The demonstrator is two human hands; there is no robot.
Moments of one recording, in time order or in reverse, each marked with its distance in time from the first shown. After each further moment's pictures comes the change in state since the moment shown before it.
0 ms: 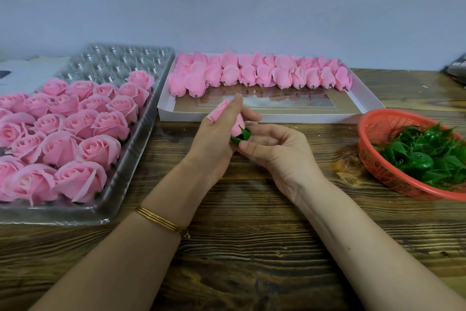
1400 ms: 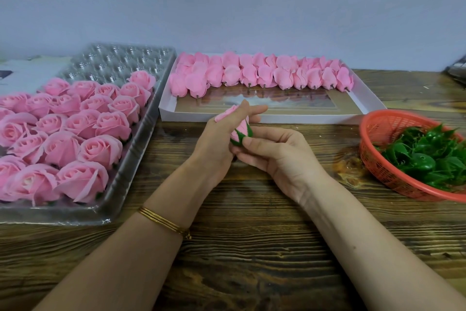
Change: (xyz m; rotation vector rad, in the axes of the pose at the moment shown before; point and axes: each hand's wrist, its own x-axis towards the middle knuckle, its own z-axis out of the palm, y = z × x) left_hand 0.003 -0.006 -0.008 0.068 -0.074 -0.068; right_hand -0.001 -0.007 -0.003 0.035 -0.177 0.101
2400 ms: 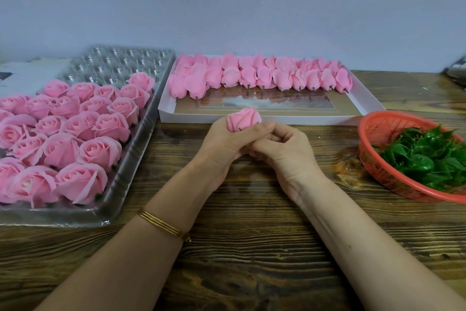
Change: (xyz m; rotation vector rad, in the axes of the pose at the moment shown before) left_hand -0.007 0.001 0.007 0.000 -0.087 0.004; right_hand 0.008 0.008 -0.003 -0.143 0.211 -0.154
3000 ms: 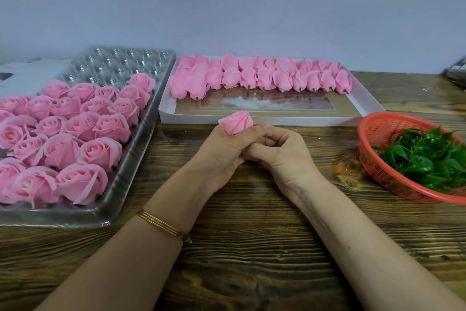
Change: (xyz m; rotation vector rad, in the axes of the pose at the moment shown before) left_hand 0.007 -0.008 -0.004 -0.026 -0.043 -0.047; right_hand 0.000 0.003 0.001 -0.024 -0.139 -0.051
